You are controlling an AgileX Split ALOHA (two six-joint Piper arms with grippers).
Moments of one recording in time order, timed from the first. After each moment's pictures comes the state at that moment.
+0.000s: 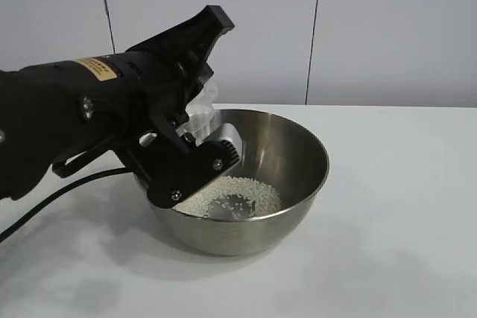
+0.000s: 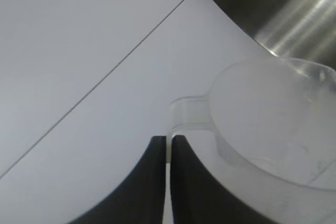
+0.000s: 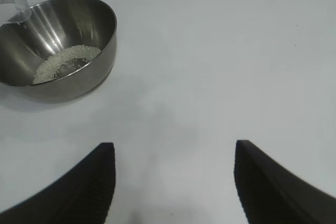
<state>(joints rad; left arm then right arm) -0.90 1.78 -0.69 -0.64 -0.97 2.56 0.05 -0.02 -0.47 0.09 1.08 -0.08</state>
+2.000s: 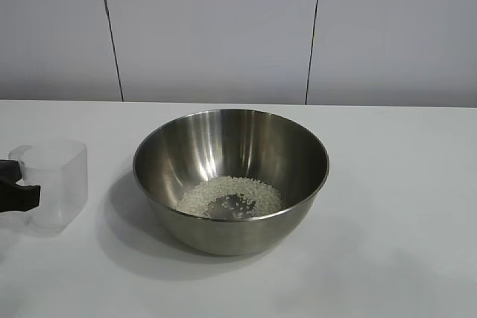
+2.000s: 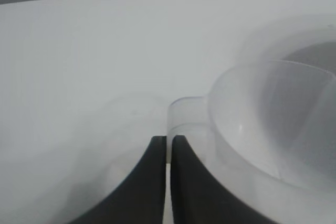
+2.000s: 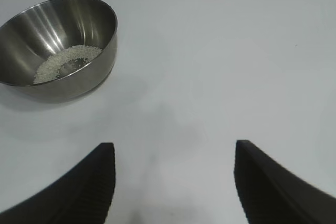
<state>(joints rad) -0.22 1.93 -0.29 -0.07 -1.13 0.10 0.05 -0.02 -0.47 0.09 1.08 -0.08</state>
